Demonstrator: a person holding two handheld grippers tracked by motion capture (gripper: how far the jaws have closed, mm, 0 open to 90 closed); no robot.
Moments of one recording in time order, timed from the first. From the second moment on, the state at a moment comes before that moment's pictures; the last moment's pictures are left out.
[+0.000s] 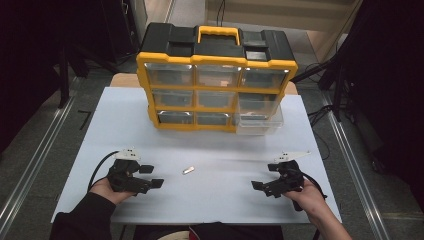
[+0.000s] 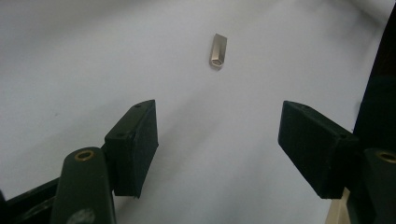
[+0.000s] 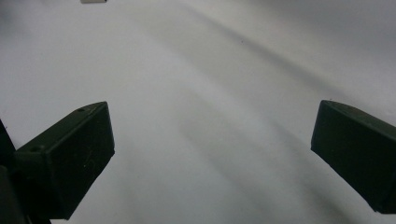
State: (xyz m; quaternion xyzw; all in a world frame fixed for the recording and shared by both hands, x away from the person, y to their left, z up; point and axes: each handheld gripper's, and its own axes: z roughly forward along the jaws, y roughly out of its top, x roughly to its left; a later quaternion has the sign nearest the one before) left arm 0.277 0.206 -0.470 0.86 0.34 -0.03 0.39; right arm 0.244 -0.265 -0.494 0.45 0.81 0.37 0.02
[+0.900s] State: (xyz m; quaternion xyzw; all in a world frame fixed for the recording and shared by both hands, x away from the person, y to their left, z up) left arm 0.278 0.208 -0.471 0.86 0.34 -0.03 0.38; right arm 0.247 -0.262 -0.493 0.45 0.81 0.38 0.01
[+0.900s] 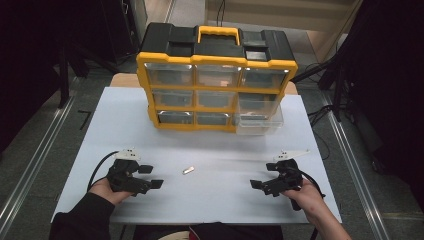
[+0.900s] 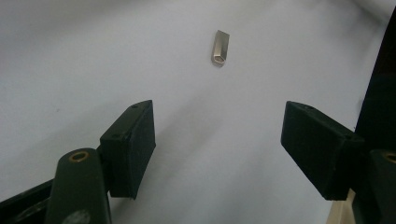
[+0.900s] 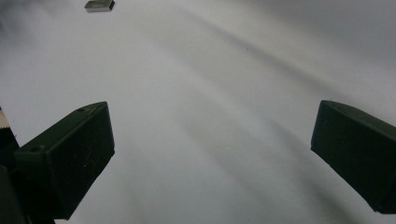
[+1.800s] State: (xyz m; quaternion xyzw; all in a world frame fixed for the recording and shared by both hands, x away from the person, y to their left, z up) left arm 0.278 0.208 -0.472 0.86 0.34 -0.03 0.38; right arm 0.247 -0.262 -0.494 0.45 0.81 0.38 0.01
